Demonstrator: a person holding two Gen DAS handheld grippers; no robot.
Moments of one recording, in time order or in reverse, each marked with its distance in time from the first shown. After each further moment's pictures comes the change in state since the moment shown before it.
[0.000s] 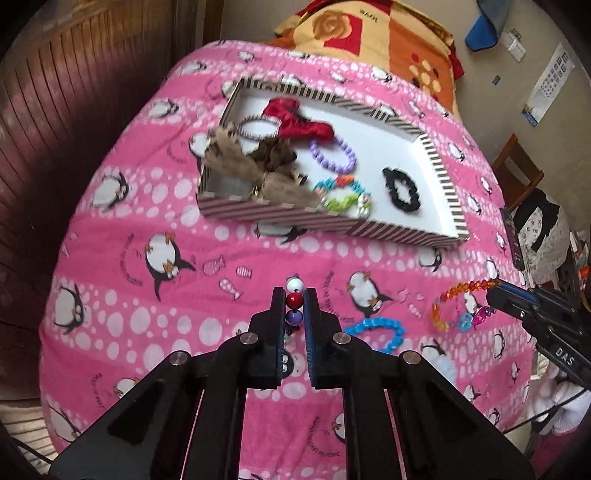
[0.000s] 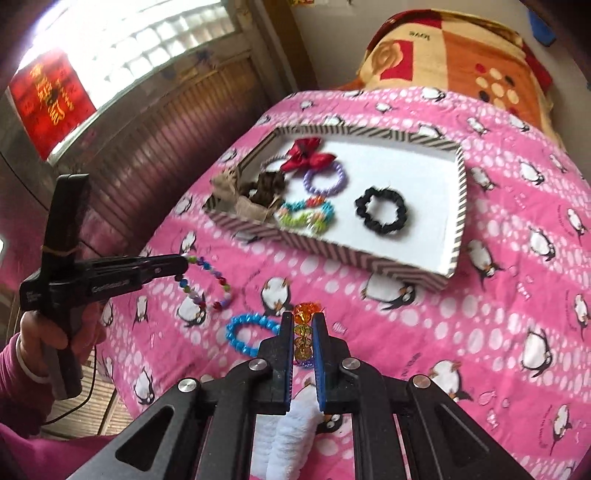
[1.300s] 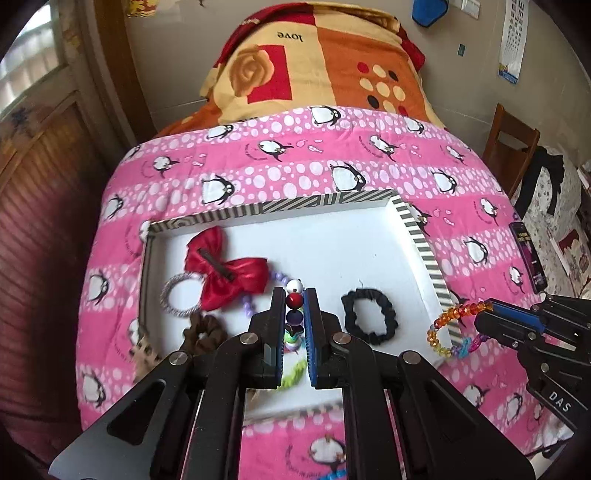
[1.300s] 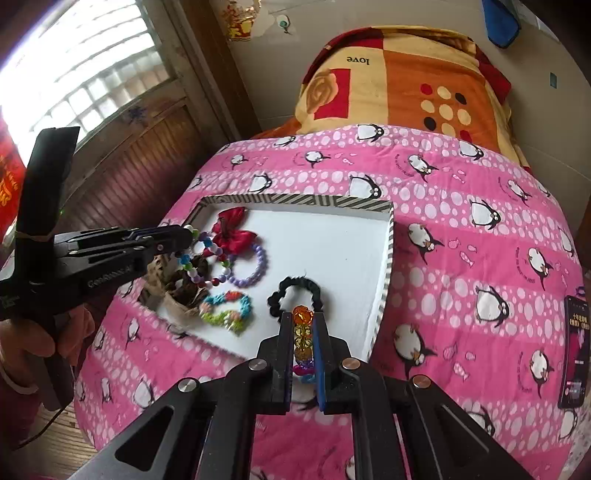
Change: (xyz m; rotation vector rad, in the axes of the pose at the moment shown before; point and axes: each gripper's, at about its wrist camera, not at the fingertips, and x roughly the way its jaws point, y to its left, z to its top) left arm 0.055 -0.102 0.149 0.288 -0.076 0.081; right arm 0.002 -0.075 0.084 0.107 -0.095 -0.130
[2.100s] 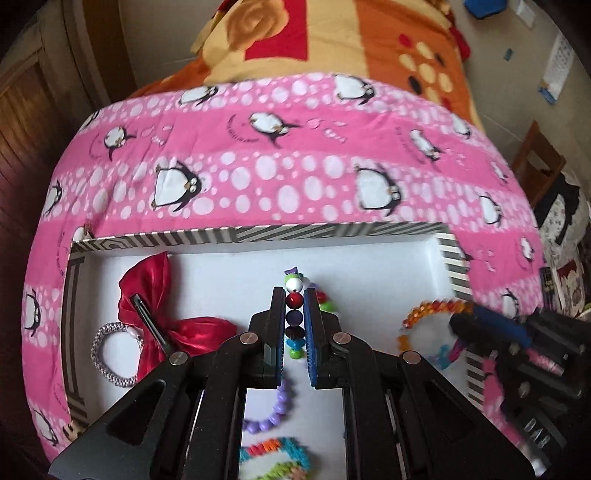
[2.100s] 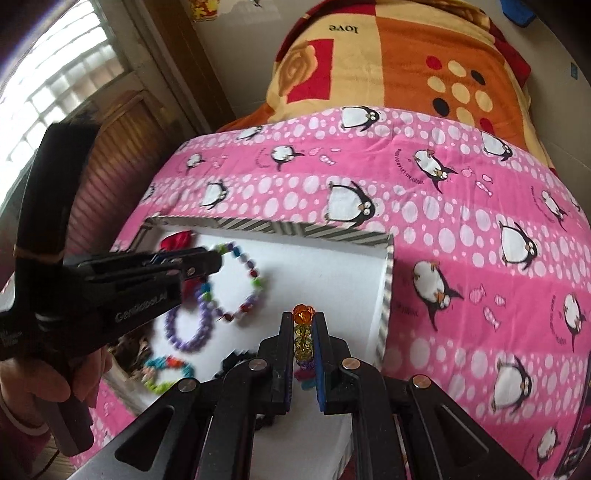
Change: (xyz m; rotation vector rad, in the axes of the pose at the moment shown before) left arm 0.117 0.009 0.054 -0.122 0.114 -0.031; right arm 0.102 -0.043 0.070 0.026 0.073 -0.024
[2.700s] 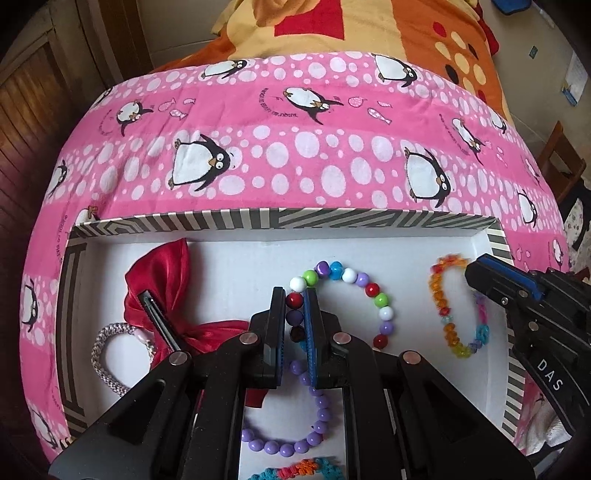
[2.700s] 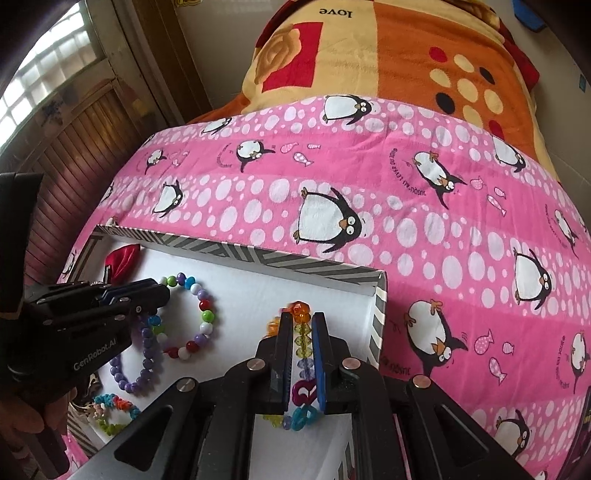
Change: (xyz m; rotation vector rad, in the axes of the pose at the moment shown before) left arm 0.031 0.019 -0.005 -0.034 0.027 0.053; right arm 0.052 -0.013 0.027 -0.027 0.011 -0.082
